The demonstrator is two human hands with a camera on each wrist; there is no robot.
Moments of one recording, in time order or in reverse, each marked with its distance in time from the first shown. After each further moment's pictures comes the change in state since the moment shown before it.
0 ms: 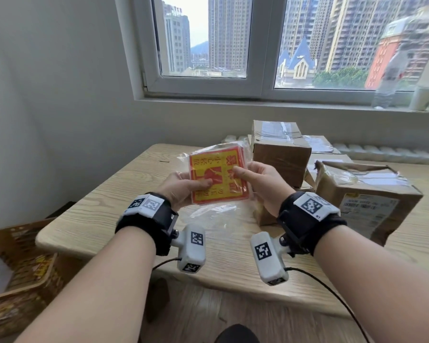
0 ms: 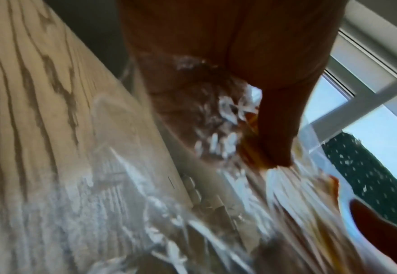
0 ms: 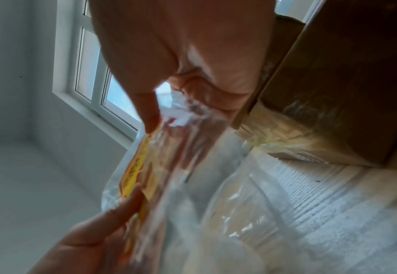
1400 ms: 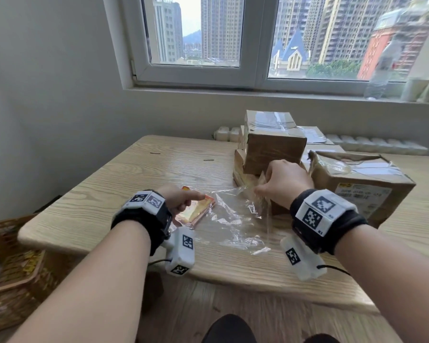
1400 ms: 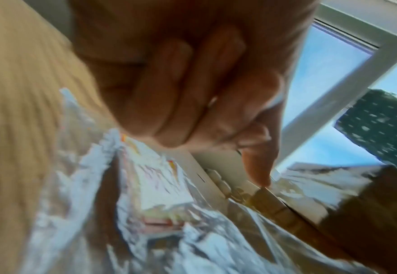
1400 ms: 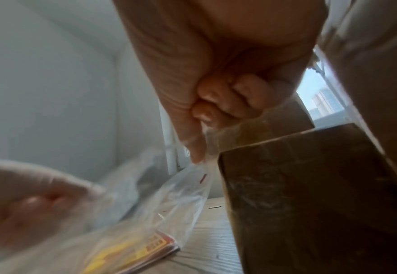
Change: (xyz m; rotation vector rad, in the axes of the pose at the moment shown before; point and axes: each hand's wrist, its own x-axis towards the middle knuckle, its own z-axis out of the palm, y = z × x) left_hand 0.006 -0.022 0.001 0.616 0.088 -0.299; right_hand -0.019 -0.004 -0.034 -1.263 0.289 0.059
